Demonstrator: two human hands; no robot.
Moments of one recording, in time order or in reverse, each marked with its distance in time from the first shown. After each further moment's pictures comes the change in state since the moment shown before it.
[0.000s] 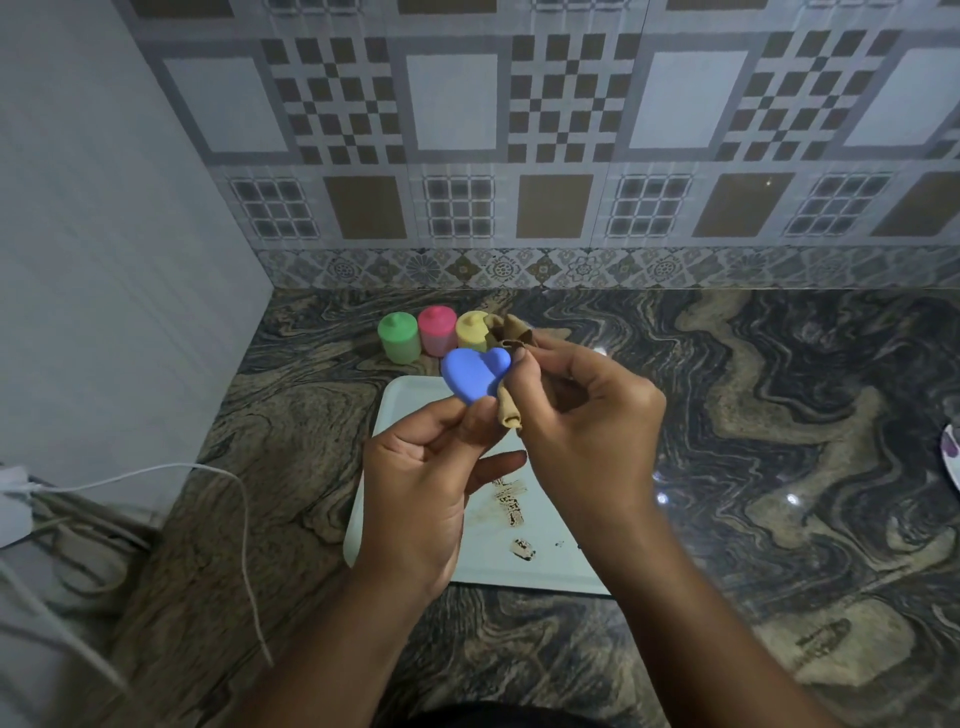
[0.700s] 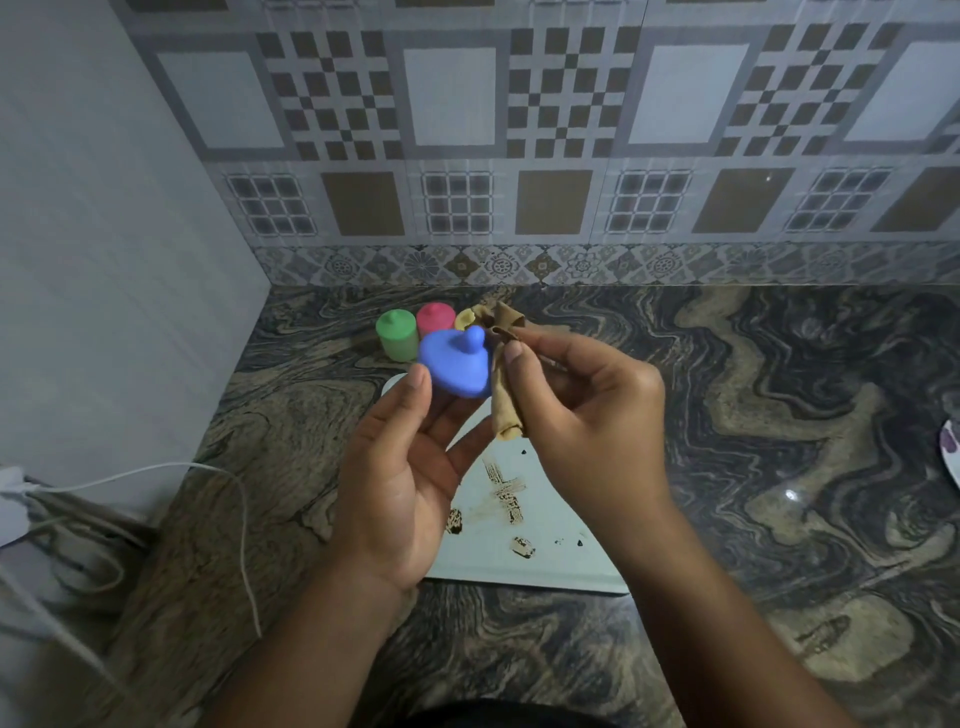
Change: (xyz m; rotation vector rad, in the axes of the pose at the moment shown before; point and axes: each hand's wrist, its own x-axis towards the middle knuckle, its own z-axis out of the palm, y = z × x) left_hand 0.013 0.008 -0.016 -0.263 -0.079 -0.109; right_hand 0.004 -0.012 -0.012 0.100 -0.167 0.024
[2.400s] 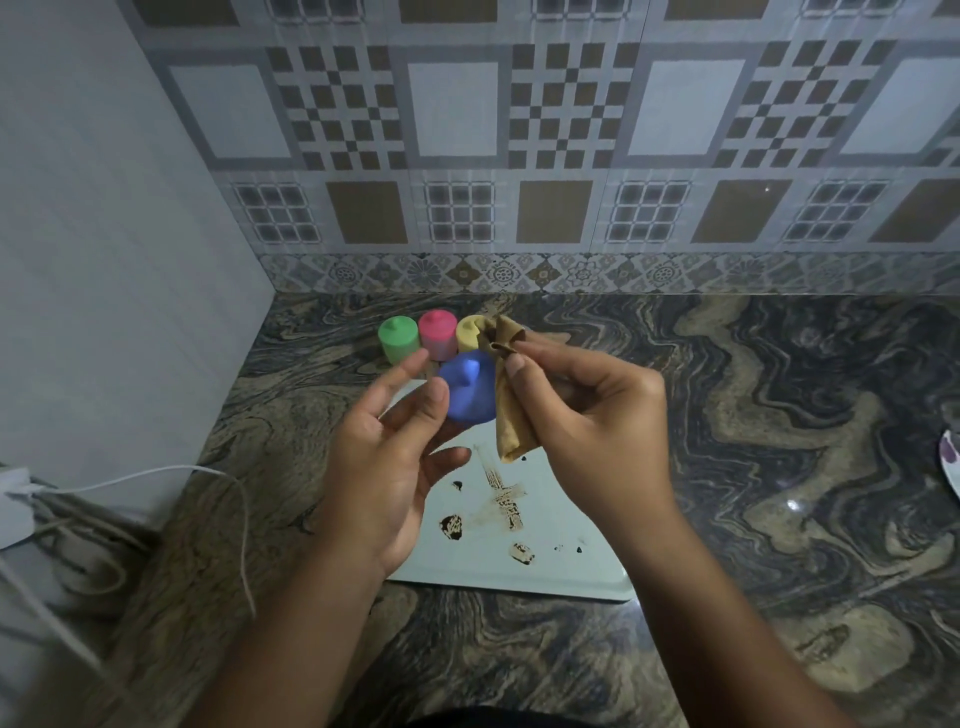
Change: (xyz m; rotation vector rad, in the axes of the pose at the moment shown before) left_hand 0.010 0.004 -0.010 0.305 0.148 0.019; right_hand 0.001 -0.002 -0.005 0.075 -0.029 0.098
